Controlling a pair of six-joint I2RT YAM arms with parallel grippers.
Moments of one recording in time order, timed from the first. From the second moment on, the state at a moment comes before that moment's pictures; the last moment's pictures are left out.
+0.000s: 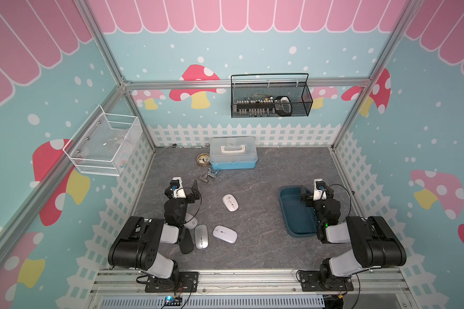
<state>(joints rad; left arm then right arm) -0.13 1.48 0.22 1.26 -0.15 -0.04 -0.02 1.46 0.22 1.11 0.02 -0.15</state>
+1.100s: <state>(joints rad) 0.02 1.10 0.58 -0.45 0.14 -0.85 0.36 0.99 0.57 -0.12 -0.46 0.26</state>
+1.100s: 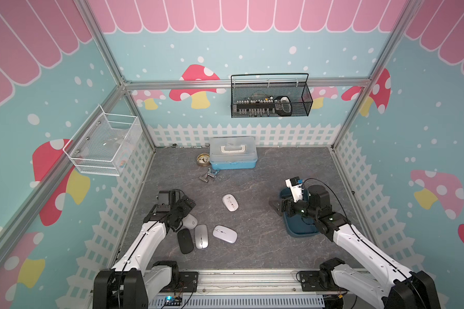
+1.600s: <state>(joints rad) 0.17 1.01 0.62 -0.62 0.04 -0.96 0.36 1.03 0.56 -0.14 -0.45 0.26</state>
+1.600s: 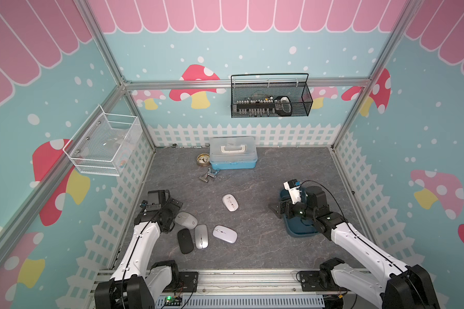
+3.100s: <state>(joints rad) -0.13 1.49 0.77 -0.69 -0.11 -1.10 0.37 1.05 0.54 -0.13 -0.46 0.26</state>
